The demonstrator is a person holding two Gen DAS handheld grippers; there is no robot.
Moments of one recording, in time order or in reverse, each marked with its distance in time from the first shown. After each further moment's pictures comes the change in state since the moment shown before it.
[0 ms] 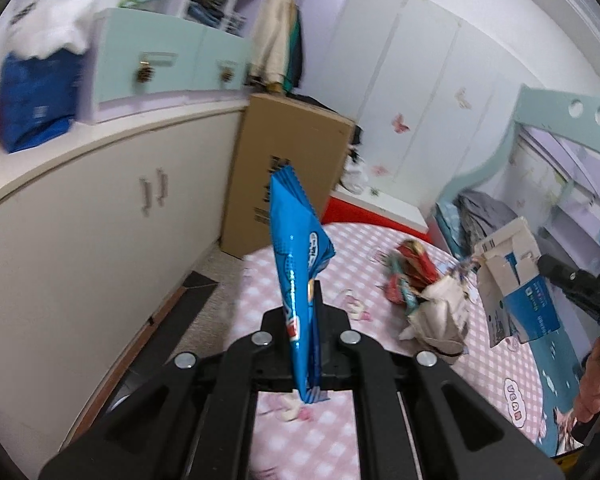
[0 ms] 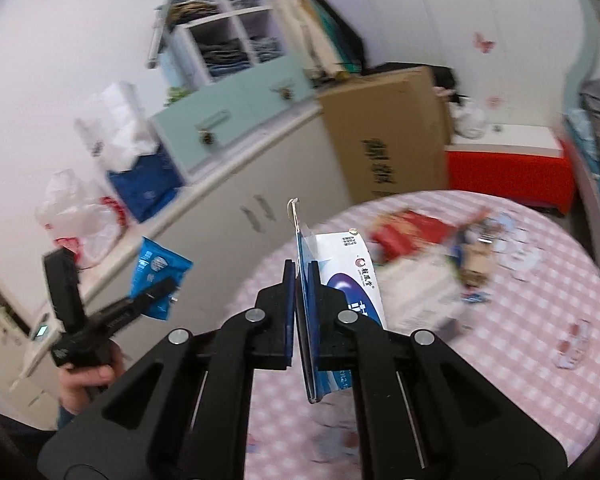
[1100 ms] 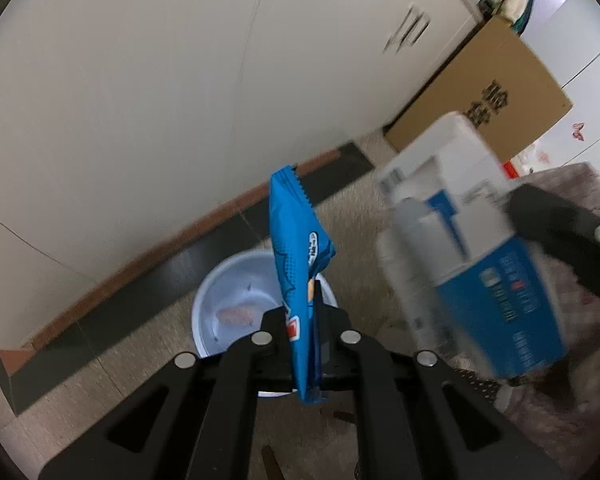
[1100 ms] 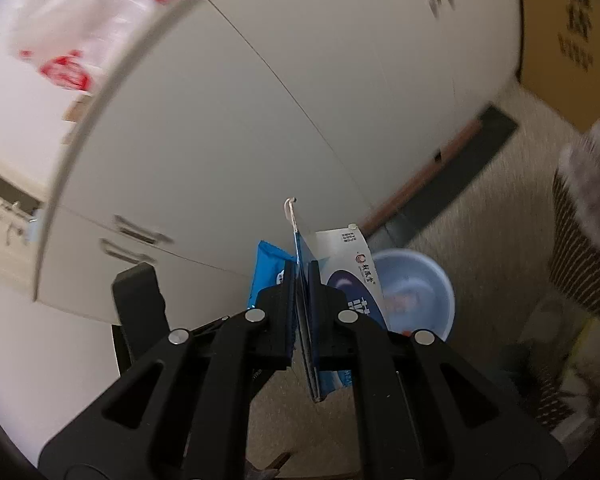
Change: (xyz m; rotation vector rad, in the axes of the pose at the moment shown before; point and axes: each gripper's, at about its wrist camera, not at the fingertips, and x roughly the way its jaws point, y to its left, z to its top) left arm 0.084 0.306 -0.185 -0.476 0.403 0.318; right arm 0.398 0.222 -0.201 -0.070 0.741 0.188
